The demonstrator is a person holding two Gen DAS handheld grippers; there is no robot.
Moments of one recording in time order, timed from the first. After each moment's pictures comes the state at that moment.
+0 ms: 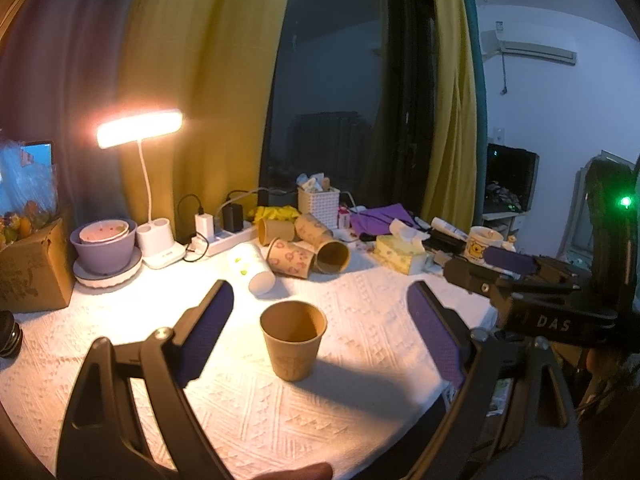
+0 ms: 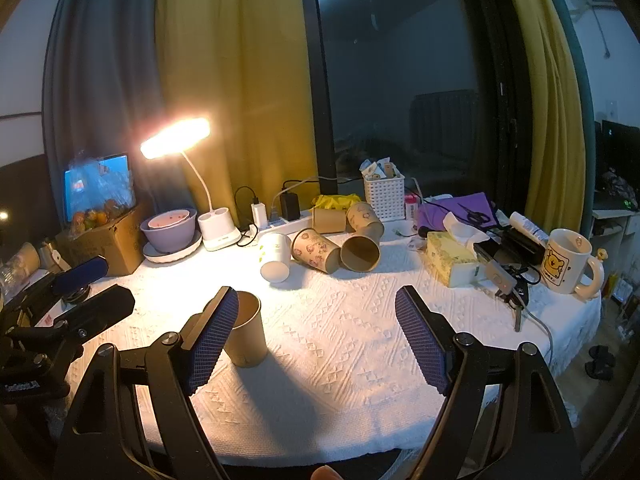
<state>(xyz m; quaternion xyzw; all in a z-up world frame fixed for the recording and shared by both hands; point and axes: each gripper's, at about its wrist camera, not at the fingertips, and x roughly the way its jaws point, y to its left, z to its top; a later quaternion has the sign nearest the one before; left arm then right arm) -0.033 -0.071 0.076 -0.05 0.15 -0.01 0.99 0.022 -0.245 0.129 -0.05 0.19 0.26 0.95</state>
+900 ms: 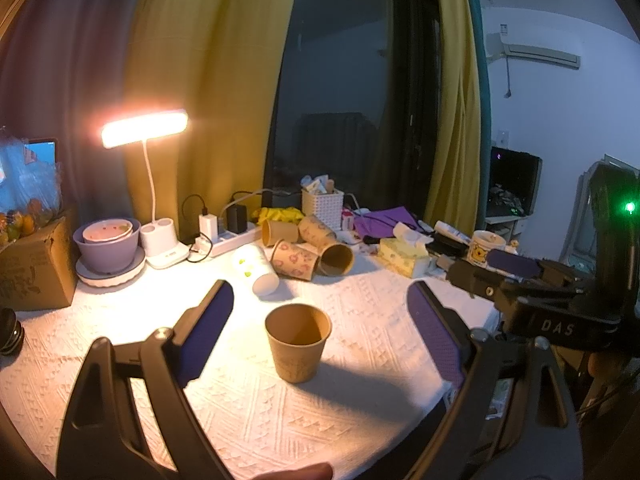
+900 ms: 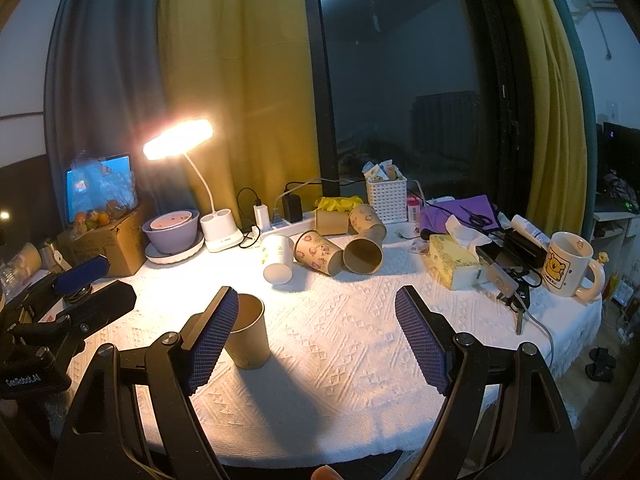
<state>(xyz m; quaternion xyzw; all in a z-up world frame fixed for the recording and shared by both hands) -0.035 -0.068 0.081 -0.05 0.15 0.00 0.99 0.021 -0.243 0.131 -0.05 0.19 0.26 0.95</state>
